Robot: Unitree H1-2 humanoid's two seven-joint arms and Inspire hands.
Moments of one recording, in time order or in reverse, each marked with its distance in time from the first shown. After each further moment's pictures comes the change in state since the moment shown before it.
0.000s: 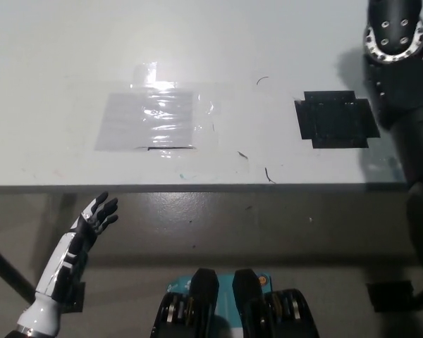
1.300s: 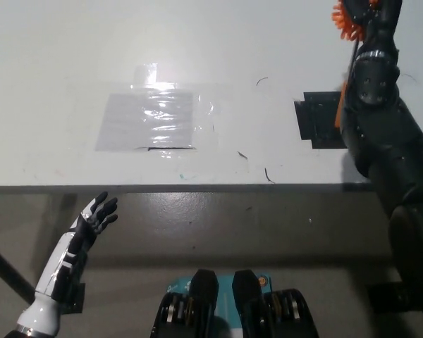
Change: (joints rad) left_arm 0.000 -0.002 0.004 -0.001 -0.001 0.000 0.000; right_arm 0.074 0.041 -0.027 0.256 0.139 -0.068 -0.135
